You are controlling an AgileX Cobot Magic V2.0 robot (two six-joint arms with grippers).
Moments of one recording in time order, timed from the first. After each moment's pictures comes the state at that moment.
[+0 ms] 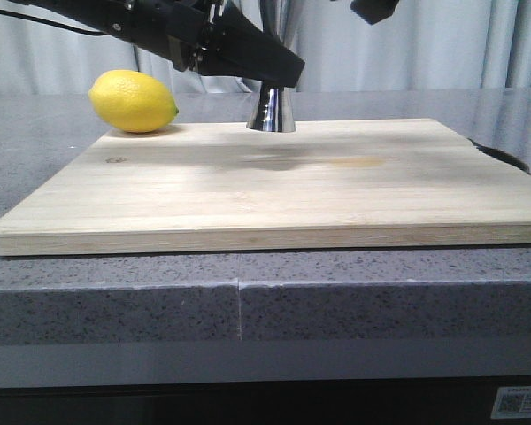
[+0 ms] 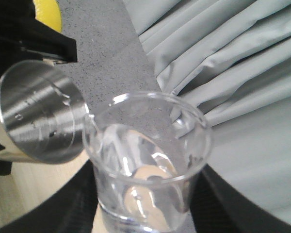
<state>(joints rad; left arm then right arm) -0.36 1.98 -1.54 -1.31 1.19 1.72 0.47 1.42 -1.06 -1.09 -0.05 0.10</state>
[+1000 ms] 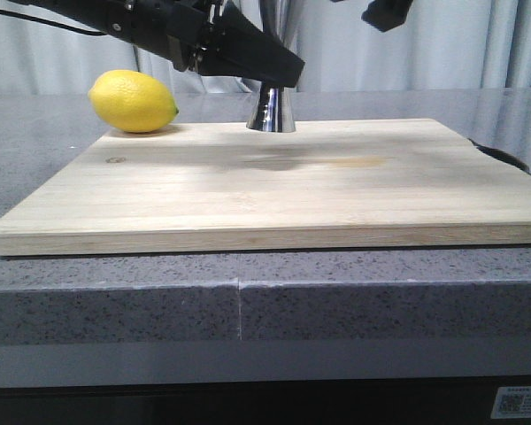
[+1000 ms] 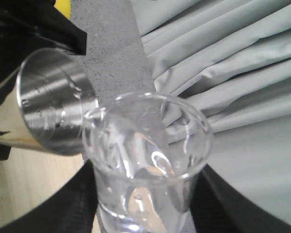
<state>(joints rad) -0.36 1.98 -1.54 -1.31 1.19 1.72 0.47 1.42 -1.06 -1.23 -0.06 0.10</state>
